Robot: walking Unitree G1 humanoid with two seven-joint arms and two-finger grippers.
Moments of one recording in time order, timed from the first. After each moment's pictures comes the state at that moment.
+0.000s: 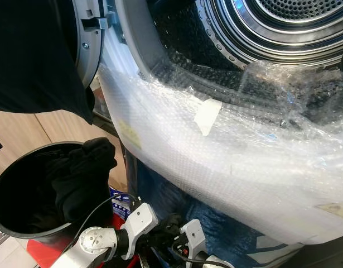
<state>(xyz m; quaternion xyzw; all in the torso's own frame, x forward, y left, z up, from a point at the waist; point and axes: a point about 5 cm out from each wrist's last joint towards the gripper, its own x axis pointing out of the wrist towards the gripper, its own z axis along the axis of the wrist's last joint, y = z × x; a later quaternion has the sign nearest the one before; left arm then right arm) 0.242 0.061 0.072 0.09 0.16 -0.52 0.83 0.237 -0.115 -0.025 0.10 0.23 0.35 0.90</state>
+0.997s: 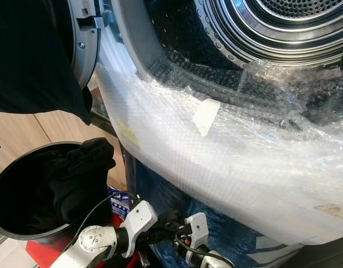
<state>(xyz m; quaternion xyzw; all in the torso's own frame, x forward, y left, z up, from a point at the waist) 0.245 0.064 0.075 0.09 0.15 -0.50 0.85 0.248 -0.115 -0.016 0.14 0.19 0.31 0.92</state>
